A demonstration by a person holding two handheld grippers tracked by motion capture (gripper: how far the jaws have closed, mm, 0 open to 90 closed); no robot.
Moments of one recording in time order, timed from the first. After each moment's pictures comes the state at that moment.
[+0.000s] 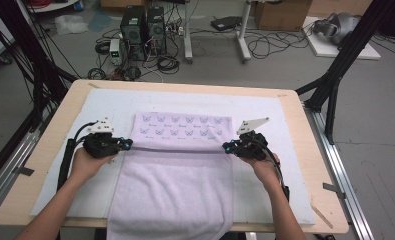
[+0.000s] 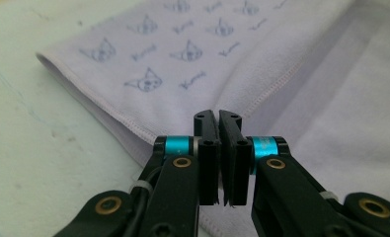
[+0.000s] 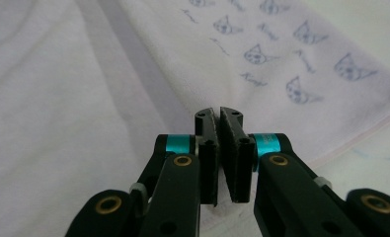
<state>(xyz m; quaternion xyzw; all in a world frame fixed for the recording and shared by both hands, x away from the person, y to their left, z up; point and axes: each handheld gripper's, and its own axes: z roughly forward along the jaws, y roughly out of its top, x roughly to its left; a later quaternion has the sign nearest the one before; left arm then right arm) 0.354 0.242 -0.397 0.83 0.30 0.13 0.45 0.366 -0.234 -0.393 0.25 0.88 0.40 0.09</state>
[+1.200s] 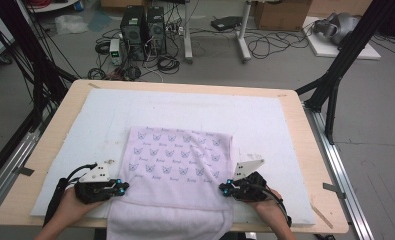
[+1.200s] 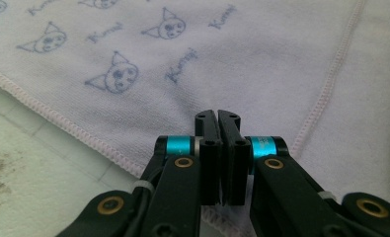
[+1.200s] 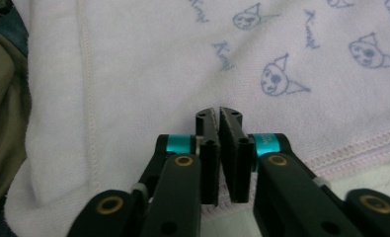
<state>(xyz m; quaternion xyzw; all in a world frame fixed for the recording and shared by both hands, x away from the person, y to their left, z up) 0.256 0.238 -0.437 0.88 0.22 0.09 0.40 0.274 -0.224 -0.436 0.18 0.91 0.37 0.05</state>
